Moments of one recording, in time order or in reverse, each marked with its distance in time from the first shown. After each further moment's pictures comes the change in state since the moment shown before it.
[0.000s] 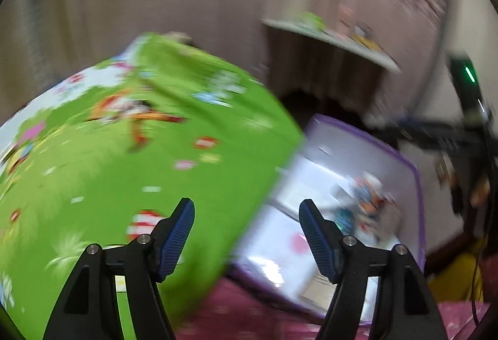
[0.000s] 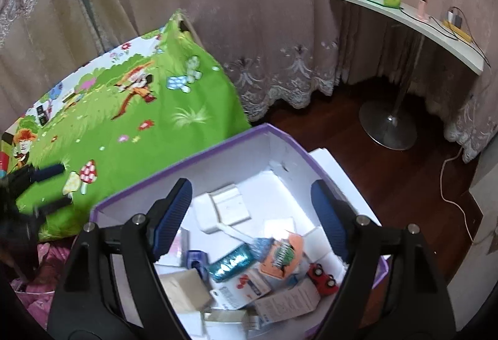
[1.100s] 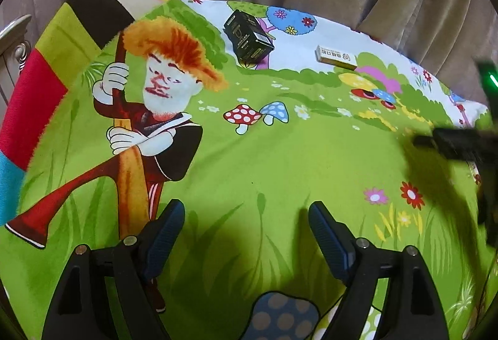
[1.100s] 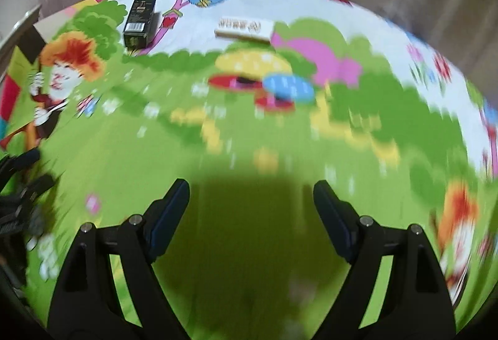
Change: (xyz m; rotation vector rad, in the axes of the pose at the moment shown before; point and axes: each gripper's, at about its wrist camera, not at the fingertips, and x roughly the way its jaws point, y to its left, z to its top) left arm -0.075 0.422 -0.137 -0.740 0.027 0.707; right arm 0.292 0.564 0.128 -0.769 0.174 0.431
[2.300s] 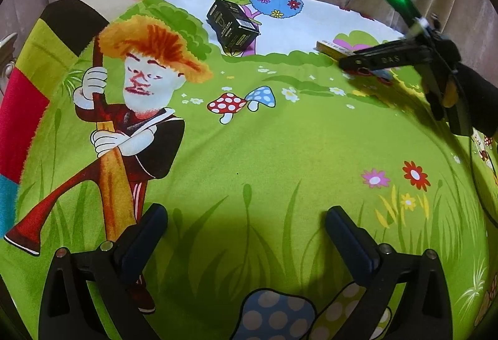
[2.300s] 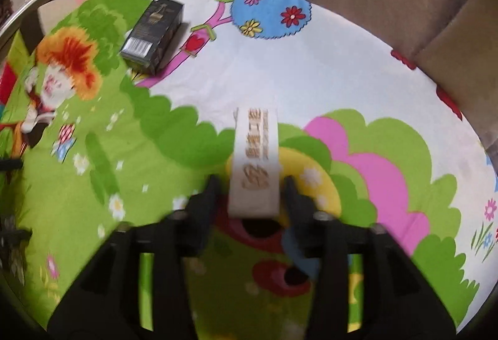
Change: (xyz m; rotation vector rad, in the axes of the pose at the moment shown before) left arm 0.010 -0.009 0.003 0.080 0.051 0.011; right arm 0.076 -0.001 0.100 -0.297 -0.039 0.183
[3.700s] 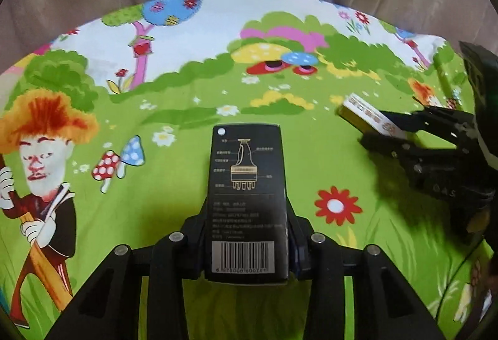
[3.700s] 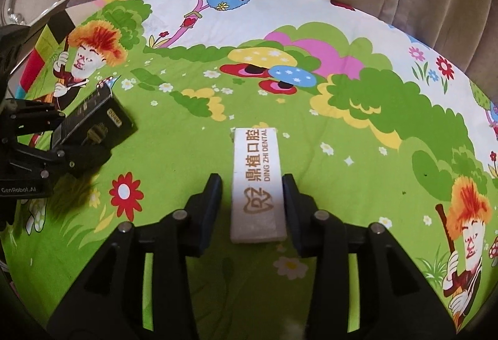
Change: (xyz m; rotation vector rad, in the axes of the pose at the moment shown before) left arm 0.022 -0.082 0.056 0.213 0.069 -0.175; right arm -0.088 0.049 -0.145 0.242 -0.068 -0.130
